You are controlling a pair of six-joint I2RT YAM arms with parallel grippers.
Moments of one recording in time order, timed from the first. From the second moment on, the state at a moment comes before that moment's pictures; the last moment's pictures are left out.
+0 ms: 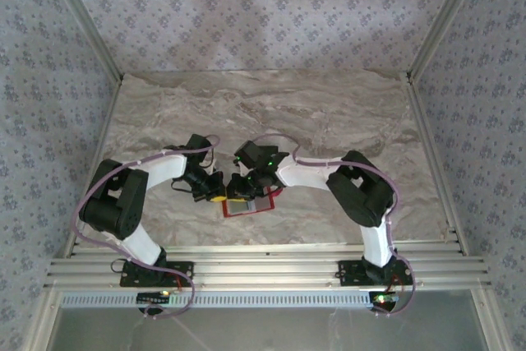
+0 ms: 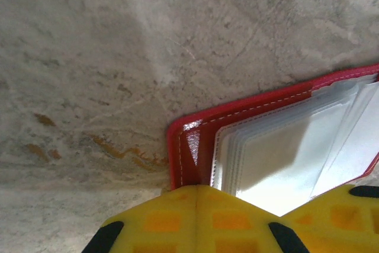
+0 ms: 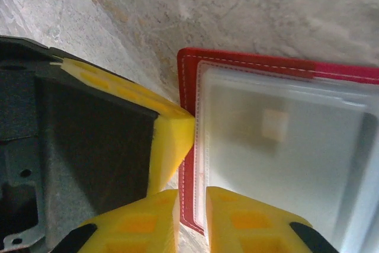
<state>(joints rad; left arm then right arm) -0.39 1.64 0.84 -0.65 0.48 -0.53 0.92 1.96 1.24 -0.29 -0.46 0.86</state>
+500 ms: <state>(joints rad) -0.39 1.64 0.84 -0.65 0.48 -0.52 0.93 1.97 1.26 -0.40 -0.39 0.85</state>
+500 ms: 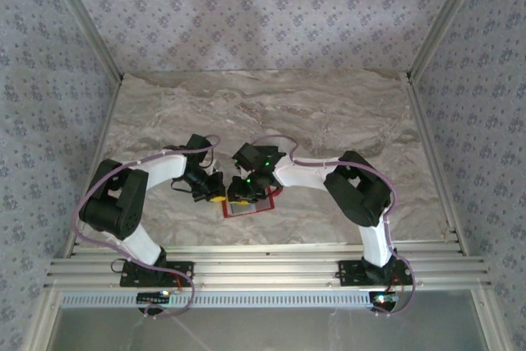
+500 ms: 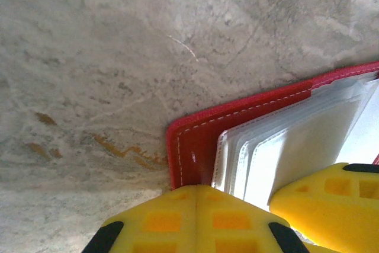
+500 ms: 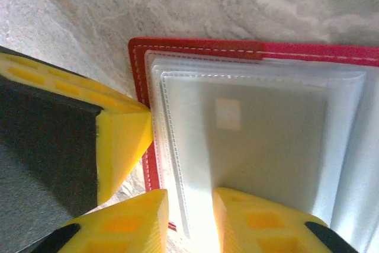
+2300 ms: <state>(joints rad) -0.49 1.60 0.88 -0.68 0.43 -0.60 0.88 1.86 1.23 -0.44 -0.35 0.81</state>
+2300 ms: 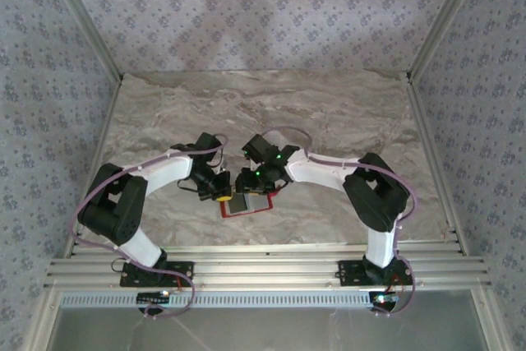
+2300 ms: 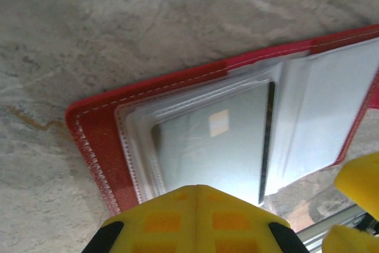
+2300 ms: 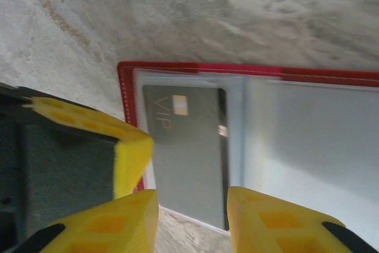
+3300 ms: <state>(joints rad) -0.48 1.61 0.86 -0.68 0.43 -0.60 0.88 1.94 1.25 -0.45 -0.34 0.79</state>
